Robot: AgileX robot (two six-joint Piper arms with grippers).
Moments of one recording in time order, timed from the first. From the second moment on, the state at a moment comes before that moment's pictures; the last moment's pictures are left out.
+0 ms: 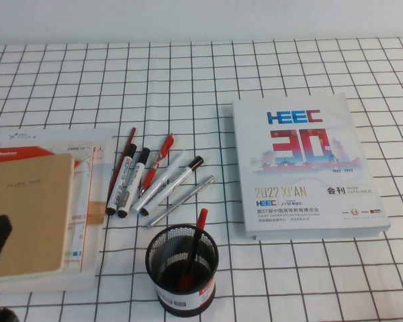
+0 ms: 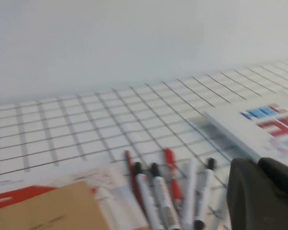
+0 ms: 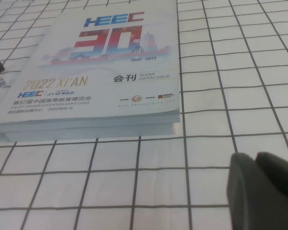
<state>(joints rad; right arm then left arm) 0.12 -0.02 0.03 0.14 0.38 0.03 -0.43 0.34 -0.30 -0.07 0.19 0.13</state>
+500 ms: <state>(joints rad) 0.12 -0.02 0.03 0.14 0.38 0.03 -0.10 0.01 0.02 -0.12 0.03 0.13</state>
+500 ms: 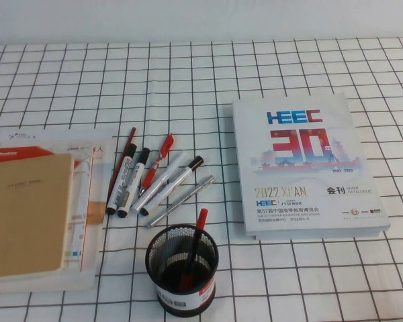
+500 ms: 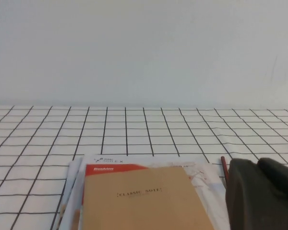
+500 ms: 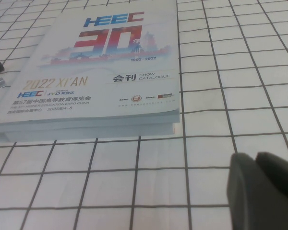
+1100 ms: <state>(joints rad) 0.12 -0.02 0.03 0.14 0.38 0.03 -0.10 -0.01 0.02 -0.09 0.24 0.13</state>
